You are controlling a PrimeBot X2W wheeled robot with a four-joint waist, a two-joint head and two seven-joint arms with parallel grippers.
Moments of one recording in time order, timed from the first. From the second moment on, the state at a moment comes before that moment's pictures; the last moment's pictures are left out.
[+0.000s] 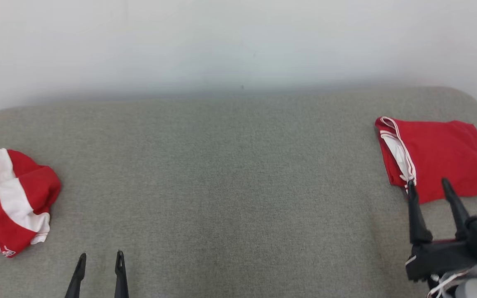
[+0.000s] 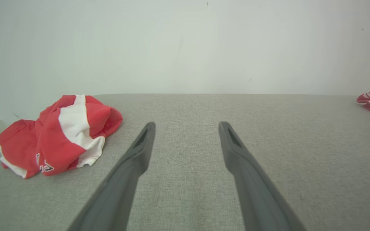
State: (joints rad) left arm 0.12 0.05 0.02 0.04 -0.09 -0.05 -0.26; right arm -0.18 -0.24 -0.04 0.30 0.17 0.13 -0.26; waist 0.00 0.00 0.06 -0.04
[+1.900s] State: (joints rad) left arm 0.14 0.05 0.00 0.10 -0.09 -0.04 -0.26; right arm 0.15 -0.05 -0.03 0.13 0.18 0.13 -0.26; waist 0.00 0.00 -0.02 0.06
